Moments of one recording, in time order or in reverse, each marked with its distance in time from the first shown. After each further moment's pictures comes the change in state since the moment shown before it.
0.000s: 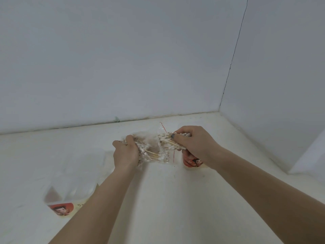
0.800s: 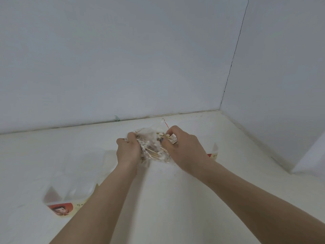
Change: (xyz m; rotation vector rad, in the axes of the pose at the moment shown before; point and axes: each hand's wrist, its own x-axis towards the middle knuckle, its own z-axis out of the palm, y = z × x) left_hand -0.002 0.005 0.008 -0.174 -0.052 -0.048; right_hand -0.008 0.005 0.035 -0.323 0.118 -0.133
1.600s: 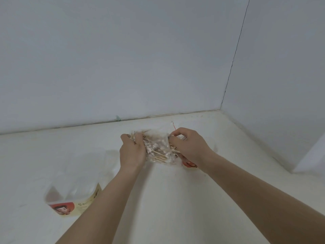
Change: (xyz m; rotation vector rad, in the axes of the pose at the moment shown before) left_hand -0.014 -0.001 -0.002 0.241 -0.026 0.266; right_hand 0.017 0.015 -0.007 0.311 -0.040 0.174
